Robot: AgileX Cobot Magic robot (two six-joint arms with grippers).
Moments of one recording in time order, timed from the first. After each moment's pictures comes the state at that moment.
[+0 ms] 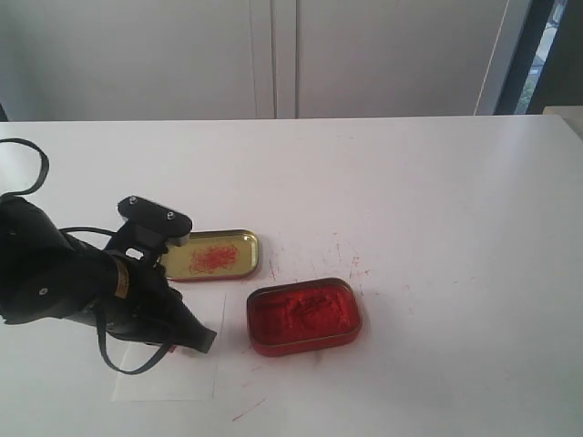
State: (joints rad) left arm -0.68 1.58 -0.71 0.23 0.25 -0.34; right arm -0.10 0.00 -0.01 -0.04 0.36 0.05
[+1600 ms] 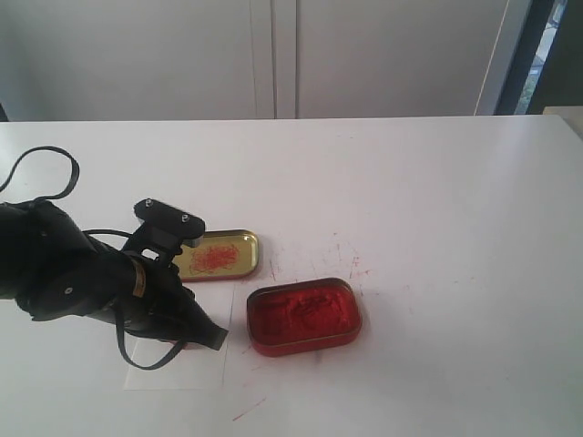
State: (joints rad) left arm -0.68 1.68 -0.73 0.24 0.21 -0.35; right arm -0.10 0.00 -0.01 -0.04 0.36 0.06
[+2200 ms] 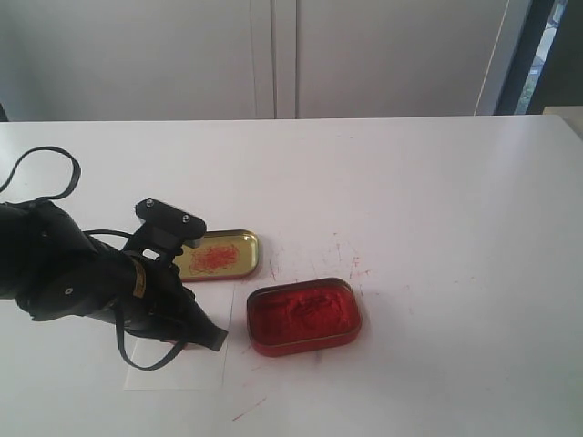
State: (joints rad) left arm -0.68 1.68 -0.73 0.25 0.22 -0.35; right arm -0.10 0.00 -0.01 -0.04 0.36 0.06
